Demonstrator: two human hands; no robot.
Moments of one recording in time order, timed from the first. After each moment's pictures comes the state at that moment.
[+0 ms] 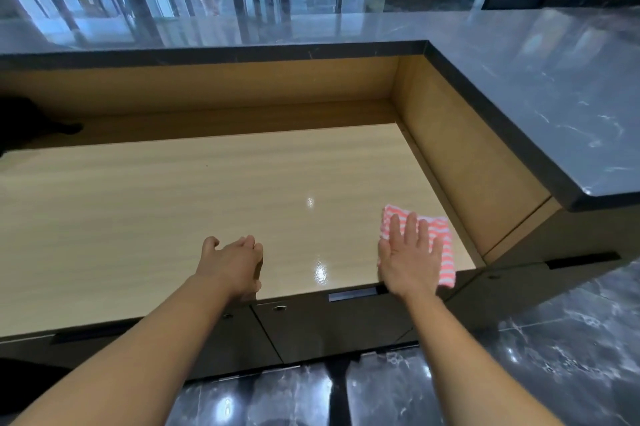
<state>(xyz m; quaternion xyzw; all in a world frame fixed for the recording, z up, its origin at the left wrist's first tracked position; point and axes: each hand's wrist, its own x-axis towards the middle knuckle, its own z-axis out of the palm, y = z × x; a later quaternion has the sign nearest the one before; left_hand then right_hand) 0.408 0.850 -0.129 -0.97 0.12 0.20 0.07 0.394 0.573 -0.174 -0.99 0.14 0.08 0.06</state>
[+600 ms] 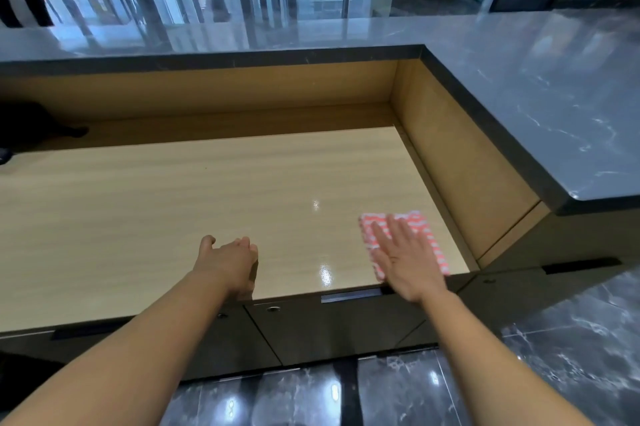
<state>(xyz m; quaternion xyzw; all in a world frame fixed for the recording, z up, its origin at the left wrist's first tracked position) 0.408 0.840 -0.124 -0.97 0.10 0.20 0.08 0.398 0.540 -0.167 -0.99 -0.05 0.12 0.04</state>
